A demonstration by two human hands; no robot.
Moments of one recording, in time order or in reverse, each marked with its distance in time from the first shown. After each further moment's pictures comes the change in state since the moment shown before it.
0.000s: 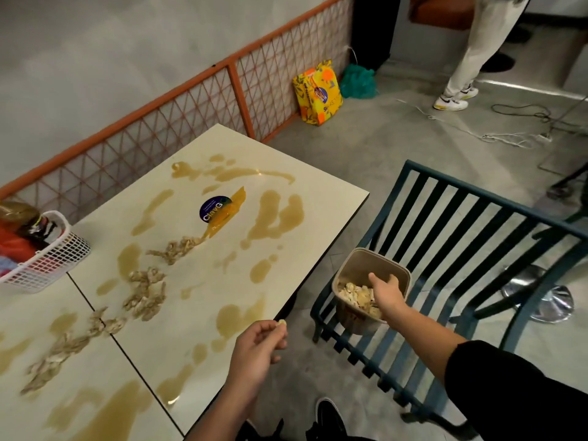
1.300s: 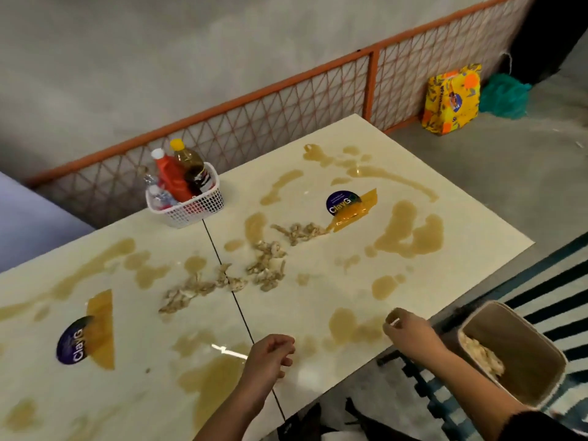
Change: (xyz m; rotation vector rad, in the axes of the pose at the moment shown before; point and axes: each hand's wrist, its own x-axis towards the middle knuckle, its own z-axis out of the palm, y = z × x) left_hand 0.035 -0.036 -0.214 -0.010 0.233 -0.233; right_hand -0.114 -0.058 0.183 -0.962 -0.398 -0.499
